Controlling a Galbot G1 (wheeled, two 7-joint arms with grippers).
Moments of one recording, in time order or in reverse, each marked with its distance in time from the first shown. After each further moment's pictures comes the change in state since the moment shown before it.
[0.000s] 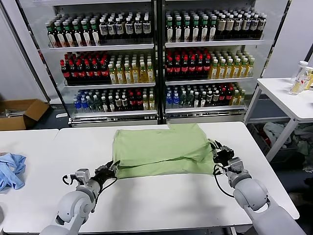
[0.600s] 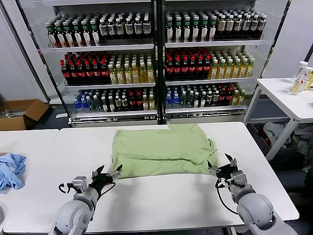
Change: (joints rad) left arm 0.119 -0.032 -0.037 -0.074 0.060 -0.018 -0.018; right arm -0.182 0.019 0.078 0.095 0.069 -0.092 0.032
